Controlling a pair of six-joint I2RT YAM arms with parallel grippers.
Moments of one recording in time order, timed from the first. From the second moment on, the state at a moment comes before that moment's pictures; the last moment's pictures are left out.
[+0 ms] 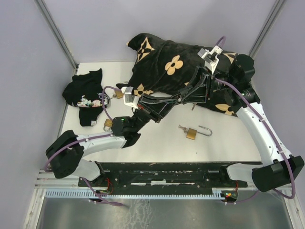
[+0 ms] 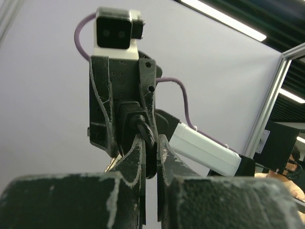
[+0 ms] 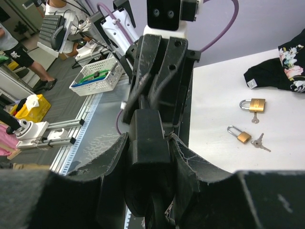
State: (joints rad) left arm -0.97 1.44 0.75 1.52 0.16 -0.79; right arm 0.30 1.28 1.34 0.07 -1.46 0.55
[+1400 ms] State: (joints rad) left arm -0.84 1.07 0.51 0.82 0.27 -0.90; right arm 0.33 1.37 1.21 -0.02 -1.28 0.49
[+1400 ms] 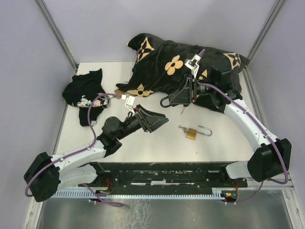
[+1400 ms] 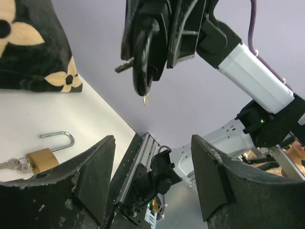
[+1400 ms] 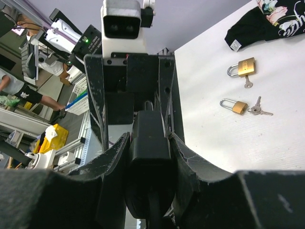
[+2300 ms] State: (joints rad) left arm -0.74 1.23 0.62 1.03 0.30 -0.96; right arm 0.33 1.35 1.17 0.05 -1.30 0.56
